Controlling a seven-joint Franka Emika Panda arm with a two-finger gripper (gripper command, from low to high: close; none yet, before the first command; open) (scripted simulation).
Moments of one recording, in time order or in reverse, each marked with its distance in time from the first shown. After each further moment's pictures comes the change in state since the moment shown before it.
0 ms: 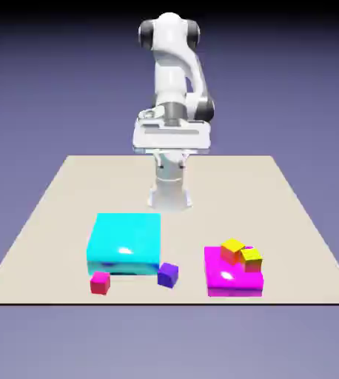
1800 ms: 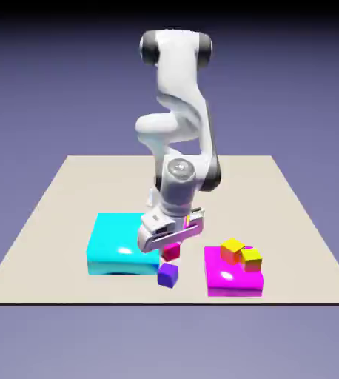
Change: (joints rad) arm 0.252 0.840 -0.223 0.371 -0.052 -0.465 -0.430
